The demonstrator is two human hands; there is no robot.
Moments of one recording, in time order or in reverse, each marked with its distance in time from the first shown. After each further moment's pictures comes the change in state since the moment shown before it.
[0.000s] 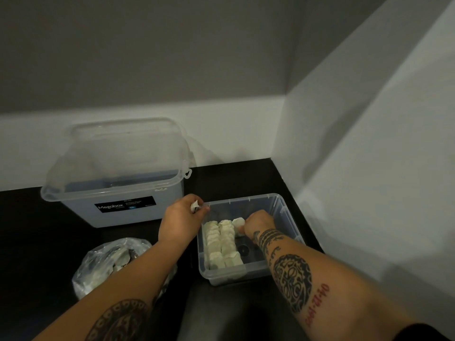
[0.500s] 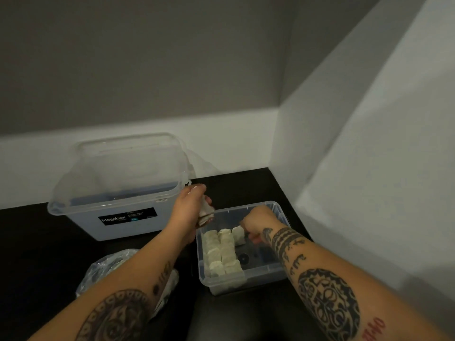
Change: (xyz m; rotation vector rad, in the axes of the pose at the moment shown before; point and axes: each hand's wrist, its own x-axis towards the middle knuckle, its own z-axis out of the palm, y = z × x) left_hand 0.005 0.063 -0.024 -0.954 -0.143 -0.374; right_hand -0.033 -0.015 -0.053 0.122 -0.124 -0.103
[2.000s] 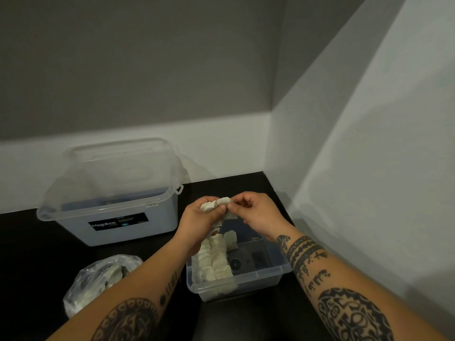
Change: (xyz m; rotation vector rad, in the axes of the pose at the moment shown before) left_hand -0.004 -0.030 0.026 0.144 -0.200 0.169; right_hand -0.025 0.009 -0.040 0.351 -0.054 -0.628
